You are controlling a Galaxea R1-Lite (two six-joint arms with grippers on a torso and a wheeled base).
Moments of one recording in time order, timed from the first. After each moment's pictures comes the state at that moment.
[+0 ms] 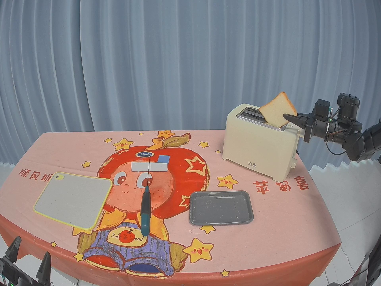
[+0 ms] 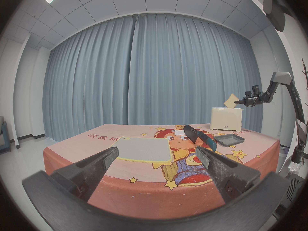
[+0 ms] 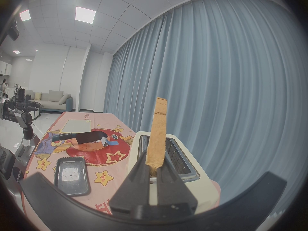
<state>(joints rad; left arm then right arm) -0.01 0.05 -0.02 0.00 -0.01 0.00 -0.01 2.01 -1.12 -0.72 0.80 -0.28</state>
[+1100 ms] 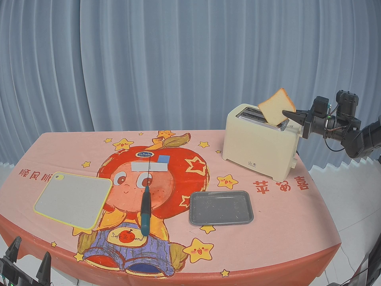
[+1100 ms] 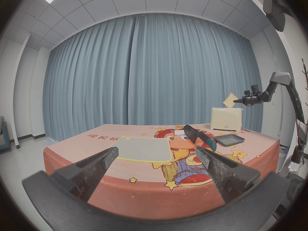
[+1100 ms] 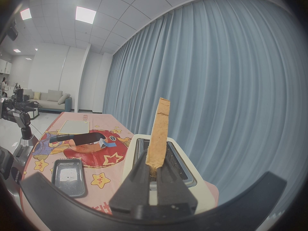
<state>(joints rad) -0.01 0.05 -0.02 0.00 -0.01 0.00 0.00 2.02 -1.16 -0.71 0.78 -0.28</state>
